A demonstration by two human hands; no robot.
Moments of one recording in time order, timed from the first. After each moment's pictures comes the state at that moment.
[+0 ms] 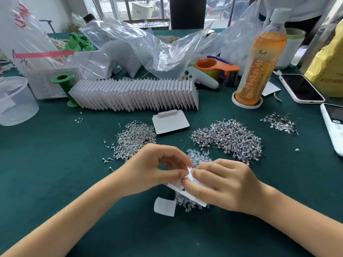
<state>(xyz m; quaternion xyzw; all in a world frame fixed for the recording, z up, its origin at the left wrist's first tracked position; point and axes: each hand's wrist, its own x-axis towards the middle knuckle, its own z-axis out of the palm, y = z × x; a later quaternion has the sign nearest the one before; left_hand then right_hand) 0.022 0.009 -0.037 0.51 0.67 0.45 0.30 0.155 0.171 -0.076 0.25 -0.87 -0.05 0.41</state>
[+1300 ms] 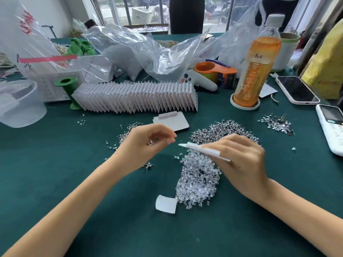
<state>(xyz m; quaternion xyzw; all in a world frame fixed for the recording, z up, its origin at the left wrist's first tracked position) -0.008 0.017 -0.038 0.48 0.74 0.46 0.12 0.151 0.192 -0.071 0.08 -0.86 0.16 0.49</state>
